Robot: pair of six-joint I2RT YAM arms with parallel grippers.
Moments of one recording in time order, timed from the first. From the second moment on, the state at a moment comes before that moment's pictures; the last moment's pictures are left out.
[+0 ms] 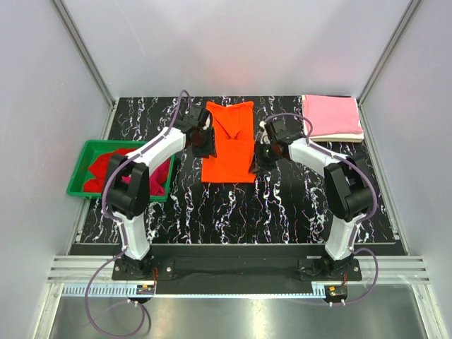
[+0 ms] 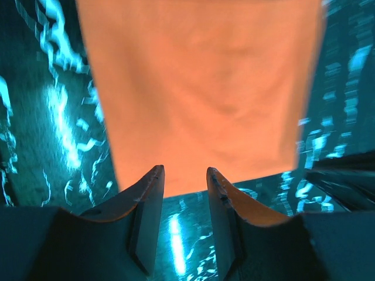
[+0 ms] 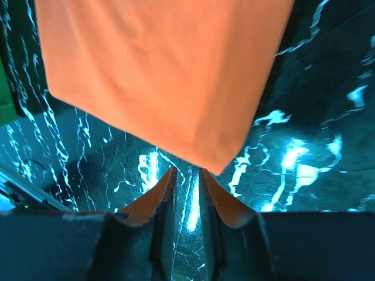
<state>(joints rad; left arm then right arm) -0.44 1.88 1.55 -0.65 0.09 -0.48 0.41 1.86 1.29 -0.46 -0.35 0.44</state>
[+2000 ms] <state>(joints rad) -0.47 1.83 1.16 -0.60 0.16 -0.54 0.45 1.72 0.99 -0.37 -0.25 0.57</state>
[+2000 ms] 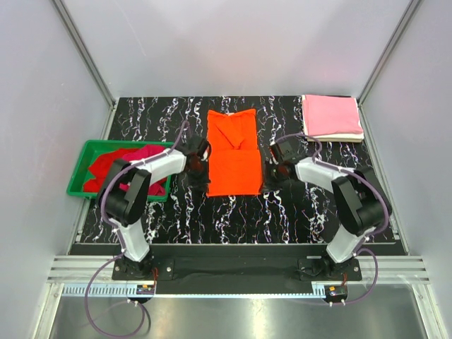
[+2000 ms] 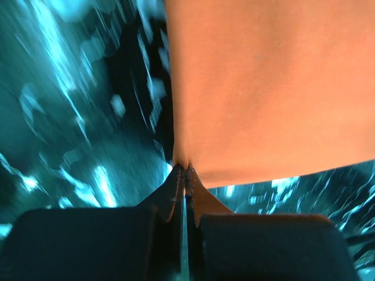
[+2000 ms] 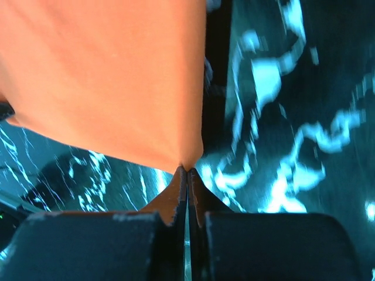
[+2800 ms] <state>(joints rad) -0.69 1.34 0.78 -0.66 0.06 -0.63 0.60 1.15 0.64 -0.56 -0.16 0.82</state>
